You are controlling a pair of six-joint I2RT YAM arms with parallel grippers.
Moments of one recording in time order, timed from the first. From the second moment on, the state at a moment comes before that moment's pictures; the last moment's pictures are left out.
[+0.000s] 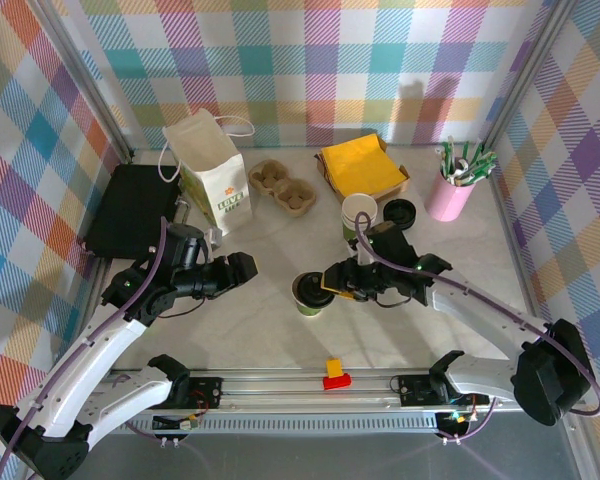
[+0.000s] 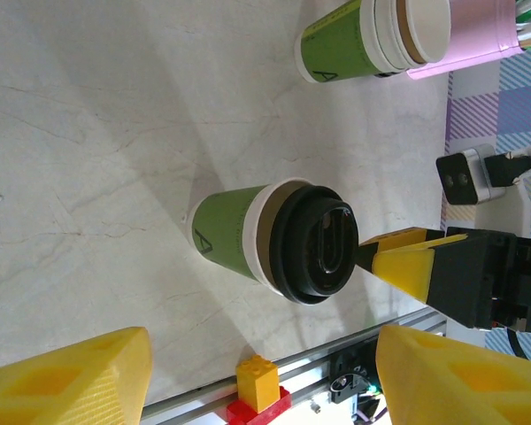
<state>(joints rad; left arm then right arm) -0.52 0.86 0.96 -0.87 0.29 -0.87 0.65 1.19 0.79 -0.44 -0.59 0.88</state>
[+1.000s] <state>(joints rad) -0.53 0.93 0.96 -0.83 0.31 -0.80 0.69 1.20 0.86 -0.48 -0.53 0.78</state>
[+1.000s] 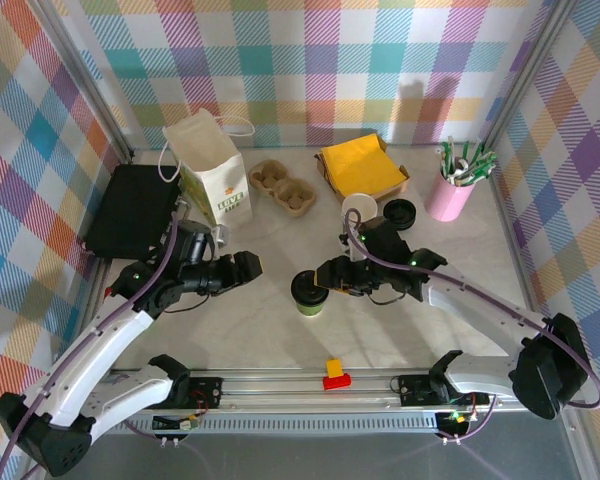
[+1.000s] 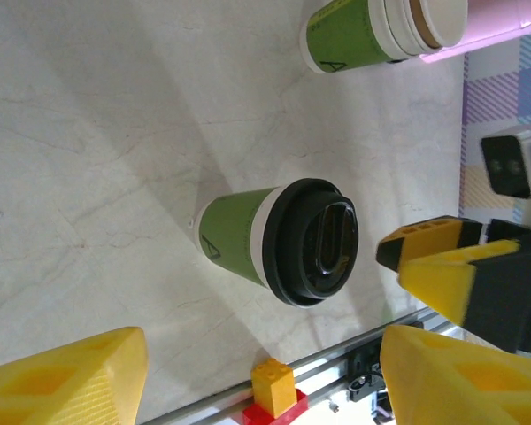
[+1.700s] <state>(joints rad) -0.65 1.30 0.98 -0.65 0.32 -0.60 0.65 1.12 0.70 -0.35 -0.46 0.75</state>
